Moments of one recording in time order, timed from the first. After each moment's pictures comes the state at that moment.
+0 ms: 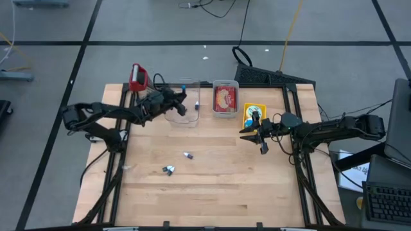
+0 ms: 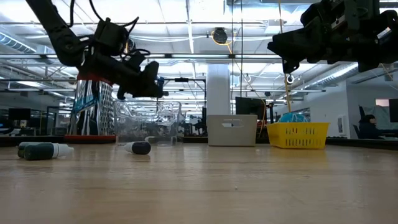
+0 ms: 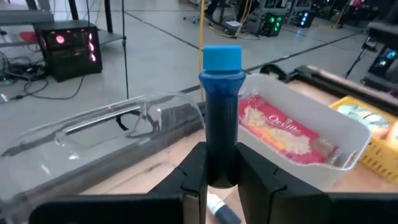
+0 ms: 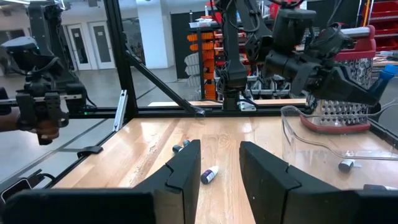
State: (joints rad) left arm 0.49 1.43 0.48 0.72 -0.21 -0.22; right arm -0.17 0.97 0.19 0.85 -0.34 0.08
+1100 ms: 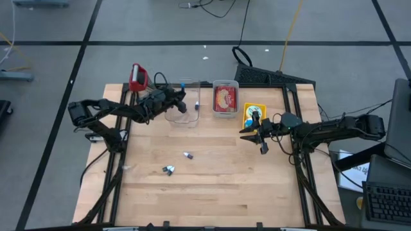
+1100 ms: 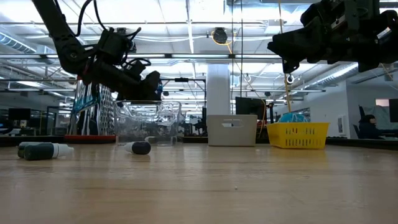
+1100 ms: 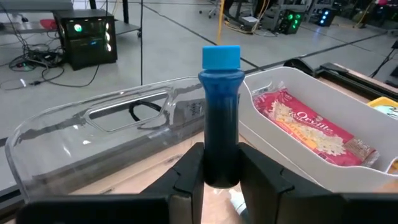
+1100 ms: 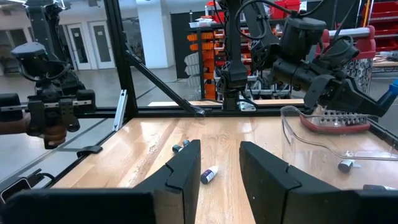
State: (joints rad) left arm 0.55 1.52 0.48 0.78 -0.21 -0.25; right arm -0.17 0.97 0.19 0.85 -0.34 0.08
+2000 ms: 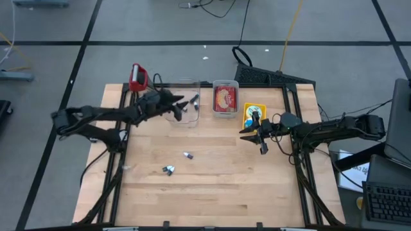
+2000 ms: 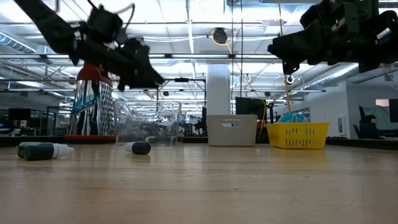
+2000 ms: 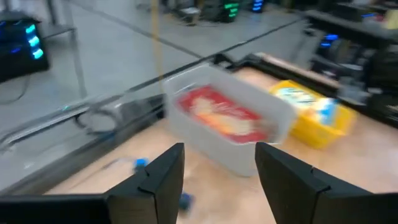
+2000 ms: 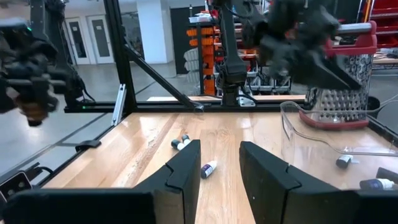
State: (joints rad) left arm 0.46 1.27 0.48 0.54 -0.05 -0.20; right arm -0.17 0.98 0.19 0.83 -0.34 0.07
